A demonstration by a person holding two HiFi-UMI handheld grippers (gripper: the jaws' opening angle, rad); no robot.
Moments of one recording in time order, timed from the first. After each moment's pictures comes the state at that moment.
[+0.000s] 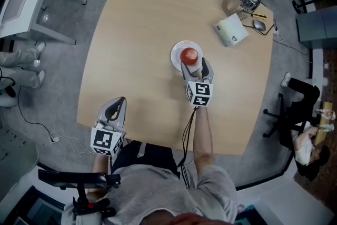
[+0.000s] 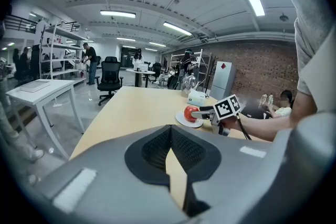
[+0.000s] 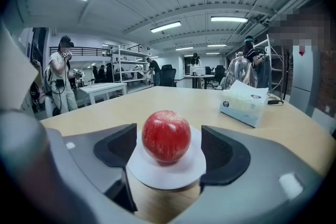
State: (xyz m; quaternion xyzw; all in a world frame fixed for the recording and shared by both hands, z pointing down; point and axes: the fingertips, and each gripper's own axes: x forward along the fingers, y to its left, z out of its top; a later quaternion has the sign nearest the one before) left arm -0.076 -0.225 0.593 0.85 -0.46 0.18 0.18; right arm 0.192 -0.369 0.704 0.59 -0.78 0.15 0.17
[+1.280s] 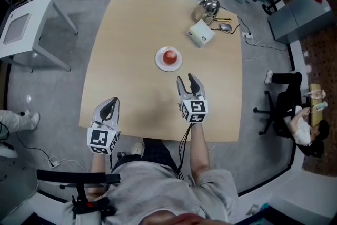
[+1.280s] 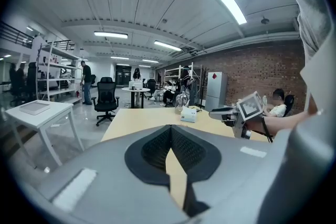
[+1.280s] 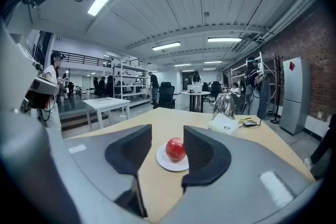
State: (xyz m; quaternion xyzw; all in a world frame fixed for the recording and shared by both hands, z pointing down) left arm -0.082 -0.168 0.497 0.88 -0.46 0.12 0.09; right arm 0.197 -0.234 0.556 0.61 -0.78 0.09 0.10
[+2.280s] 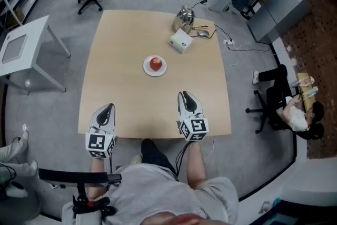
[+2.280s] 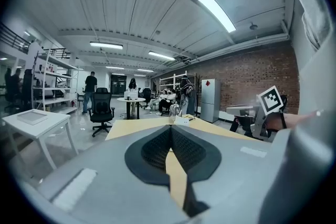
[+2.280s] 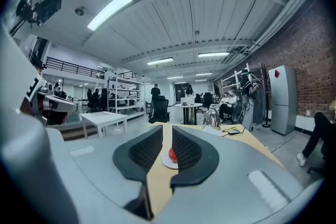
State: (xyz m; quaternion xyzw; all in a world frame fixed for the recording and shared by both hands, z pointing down) left arm -0.077 -0.117 0.454 0.89 -0.44 0.09 0.05; right arm 0.208 -0.109 0.474 0.65 -0.76 0.06 0.04
